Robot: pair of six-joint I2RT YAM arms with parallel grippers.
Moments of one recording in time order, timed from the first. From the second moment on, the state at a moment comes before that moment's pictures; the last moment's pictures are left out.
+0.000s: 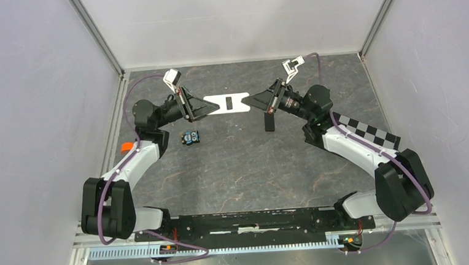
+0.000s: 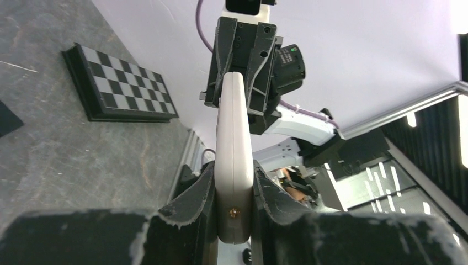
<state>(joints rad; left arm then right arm) -0.19 1.33 0.75 0.99 1.08 -1.43 0.49 1.37 0.85 0.76 -0.65 1.09</state>
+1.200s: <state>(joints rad) -0.23 1.24 0.84 0.73 1.11 -1.25 0.55 1.45 0.86 1.00 -0.76 1.15</state>
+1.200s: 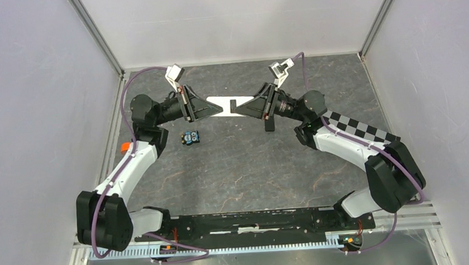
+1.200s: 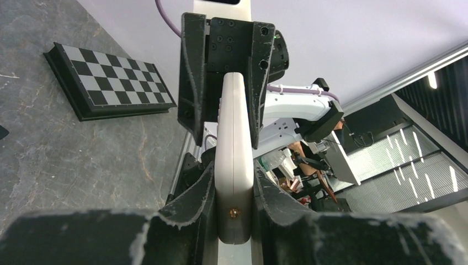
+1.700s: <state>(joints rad) -0.22 1.23 0.84 0.75 1.11 -1.26 0.52 1.47 0.79 1.20 -0.76 1.28</state>
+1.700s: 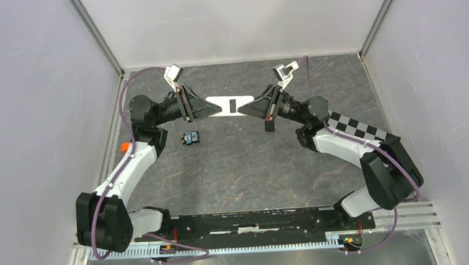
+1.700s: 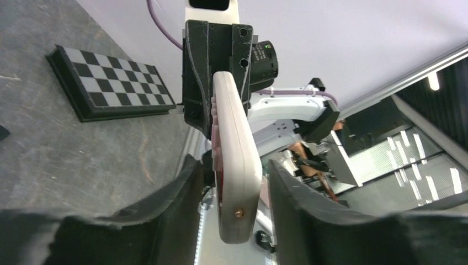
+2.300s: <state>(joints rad) -0.15 1.05 0.99 -0.40 0.24 -0.56 0.59 1.38 0.94 0.23 -0.18 0.22</state>
